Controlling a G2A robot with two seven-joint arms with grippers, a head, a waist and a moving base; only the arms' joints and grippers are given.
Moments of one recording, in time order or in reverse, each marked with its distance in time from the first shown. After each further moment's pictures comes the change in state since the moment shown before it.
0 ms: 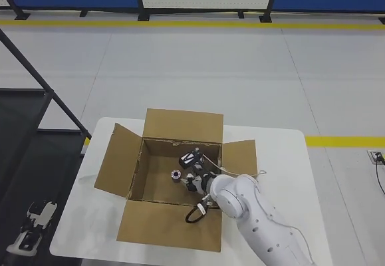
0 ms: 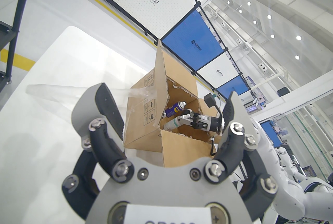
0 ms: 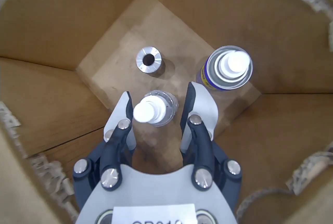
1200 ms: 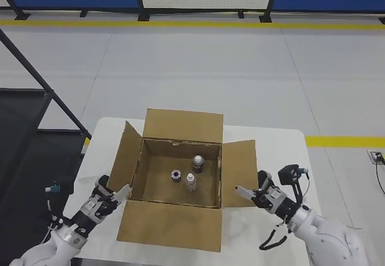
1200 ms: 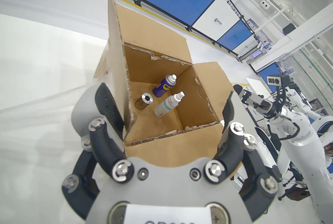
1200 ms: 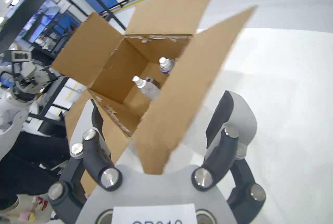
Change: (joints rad) left arm -0.298 0.033 0.358 0.019 0.366 0.080 -0.127; right arm -0.524 0.128 0.590 -0.437 0.511 -0.384 -0.142
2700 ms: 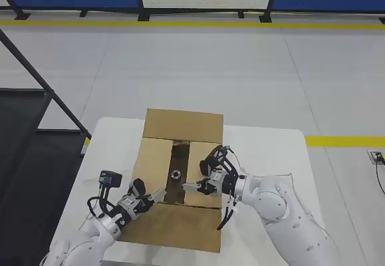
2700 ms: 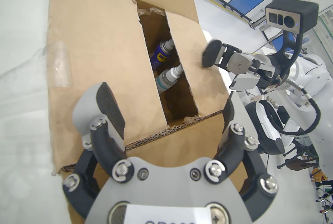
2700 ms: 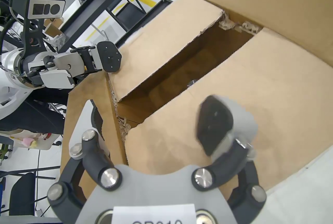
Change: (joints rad) left arm -0.123 0.017 0.218 0.070 0.124 0.142 -0.047; right arm 0.459 0.012 -0.445 0.409 -0.052 -0.030 -0.037
